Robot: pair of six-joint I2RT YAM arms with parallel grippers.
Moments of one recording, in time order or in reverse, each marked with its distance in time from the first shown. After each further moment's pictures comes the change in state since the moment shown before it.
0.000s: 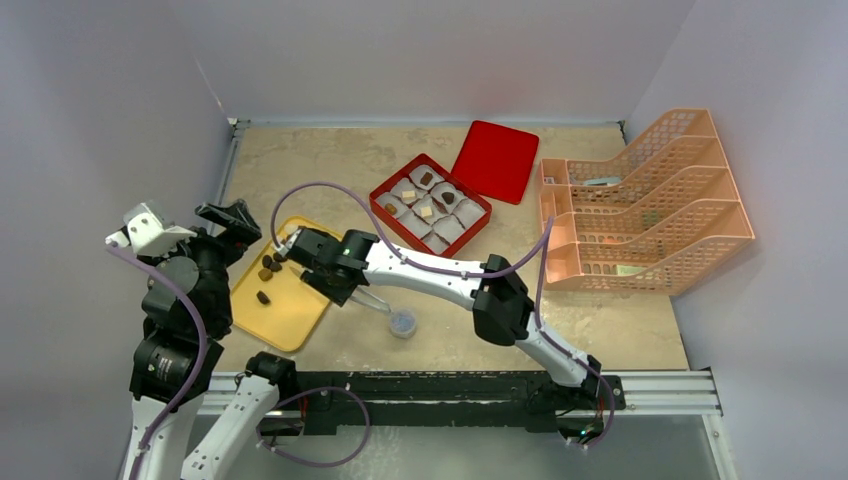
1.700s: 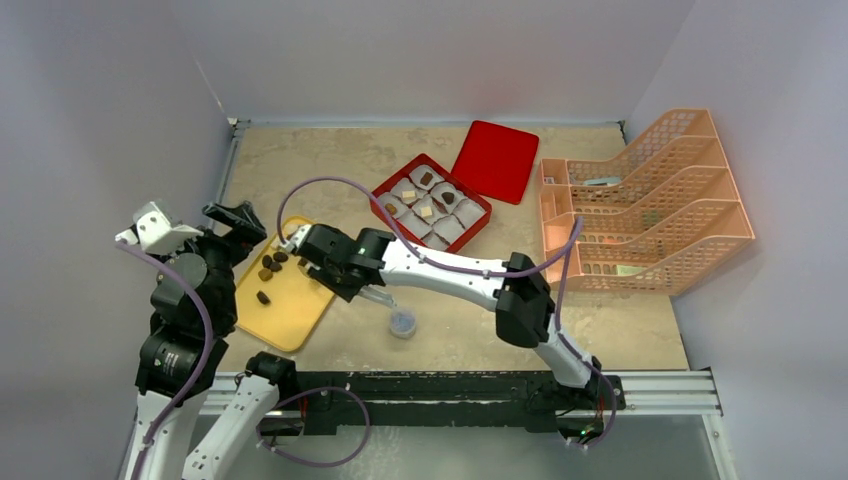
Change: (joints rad) left arm 0.000 0.003 -0.023 0.002 0.007 -0.023; right arm 0.000 -0.123 -0.148 0.076 0.002 -0.027
